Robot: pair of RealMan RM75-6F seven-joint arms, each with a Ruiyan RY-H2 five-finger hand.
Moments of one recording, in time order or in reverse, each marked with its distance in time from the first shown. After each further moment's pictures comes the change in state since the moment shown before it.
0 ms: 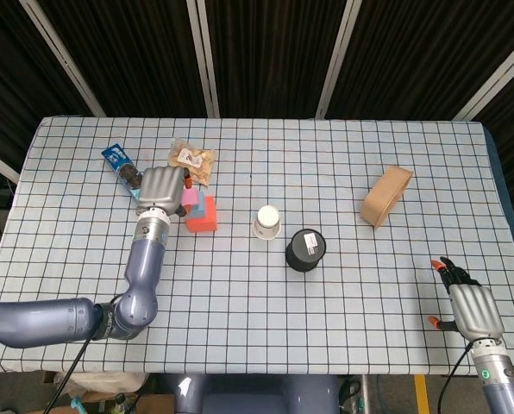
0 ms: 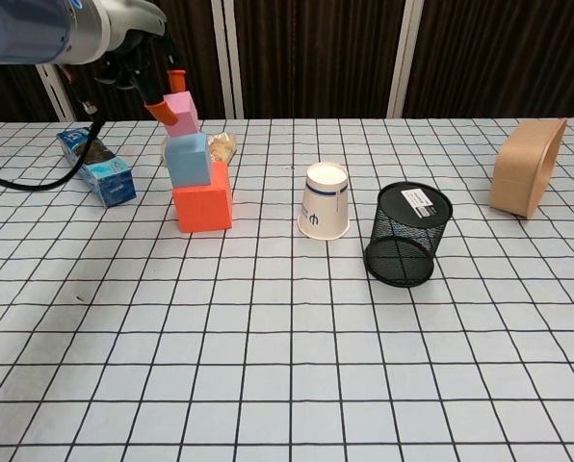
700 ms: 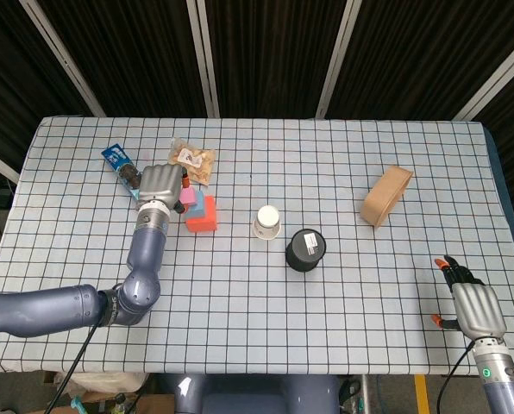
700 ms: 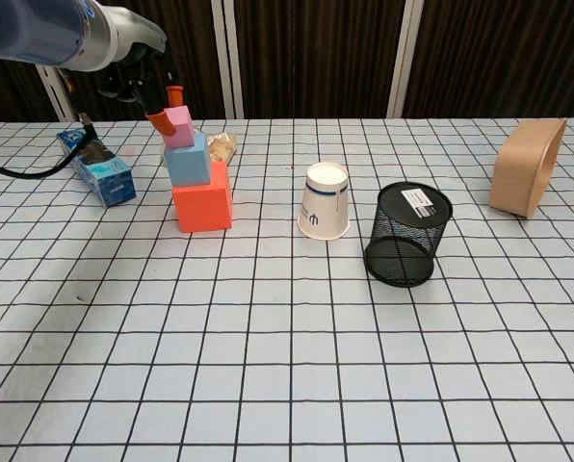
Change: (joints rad) left arm -0.063 0.004 0.022 0.111 -0.138 -0.087 0.013; right arm -0.001 0.000 0.010 -0.004 0.026 0.004 -0.019
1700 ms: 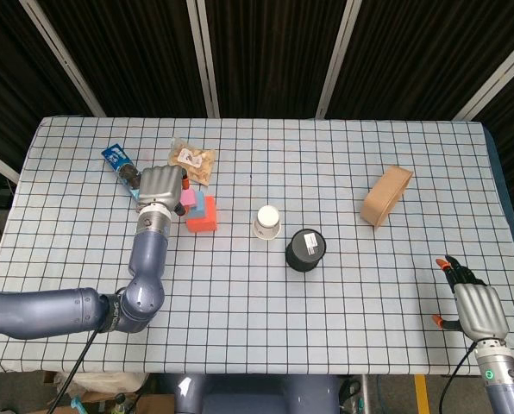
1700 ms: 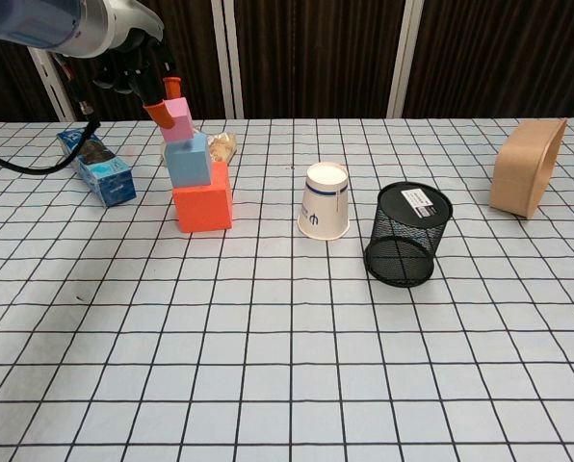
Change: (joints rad) left arm -0.032 0.021 -0.008 -0.073 -0.055 0.087 0.008; right arm -0.005 0.012 -0.003 -0.009 -0.013 0.008 0.022
